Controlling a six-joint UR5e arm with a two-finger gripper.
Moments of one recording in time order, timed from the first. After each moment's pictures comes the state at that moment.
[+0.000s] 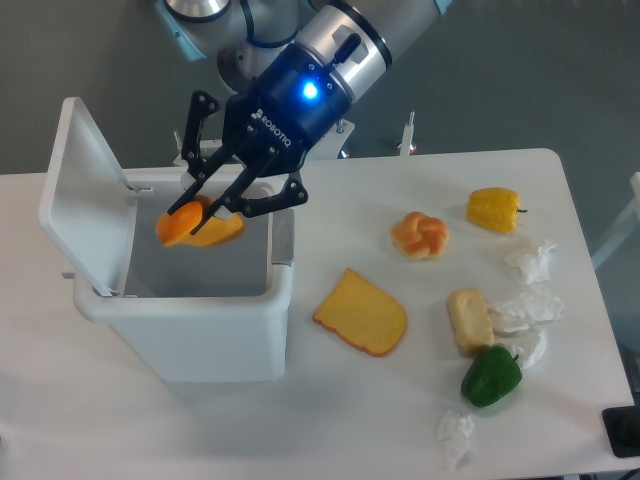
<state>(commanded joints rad) 2.54 -1.70 -1.51 -1.06 0.42 0.53</state>
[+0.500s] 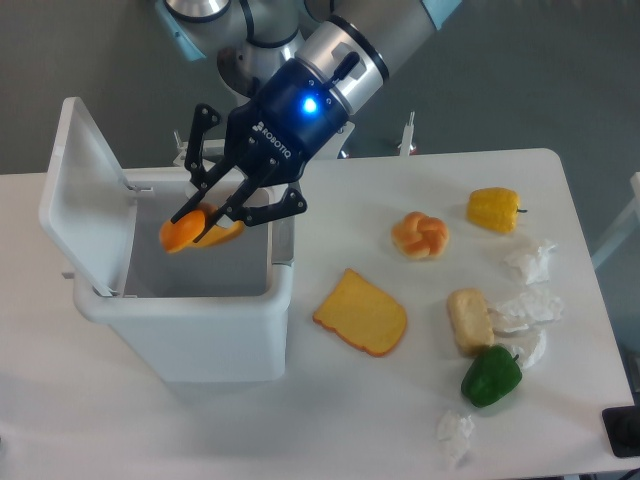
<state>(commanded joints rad) 2.54 -1.71 -1.53 -1.06 0.42 0.53</state>
